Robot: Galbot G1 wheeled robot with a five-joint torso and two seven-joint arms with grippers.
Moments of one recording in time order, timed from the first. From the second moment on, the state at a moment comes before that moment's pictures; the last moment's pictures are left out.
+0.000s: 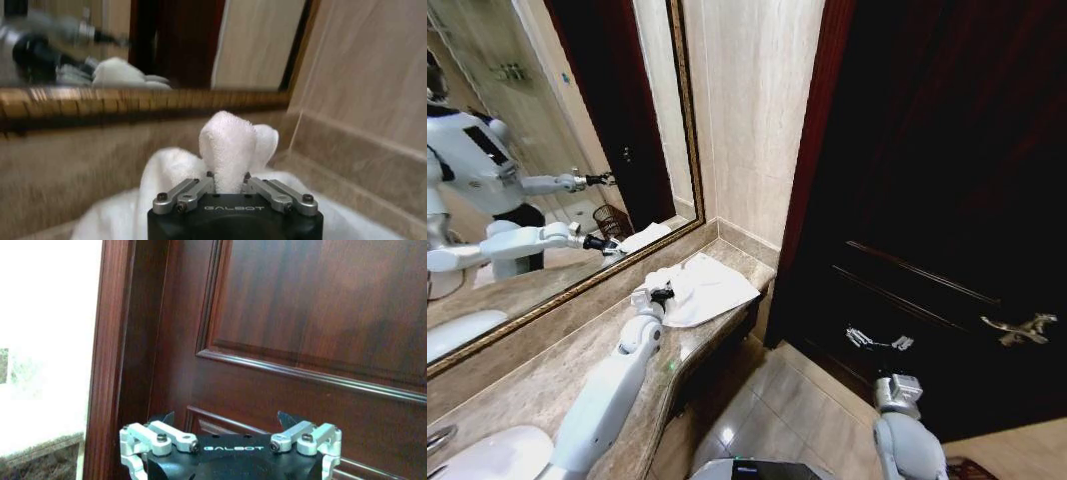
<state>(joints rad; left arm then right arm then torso) 1.11 -1.13 -0.42 -1.77 -0.66 0.21 -0.35 -1.62 1.59 0.76 2.13 -0.05 -0.02 0.02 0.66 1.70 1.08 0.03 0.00</state>
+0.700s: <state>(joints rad) 1.62 -1.20 -0.72 -2.19 -0.41 -0.02 -0.08 -1.73 1.48 0.78 2.37 0.23 -0.18 -0.05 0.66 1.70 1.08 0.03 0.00</state>
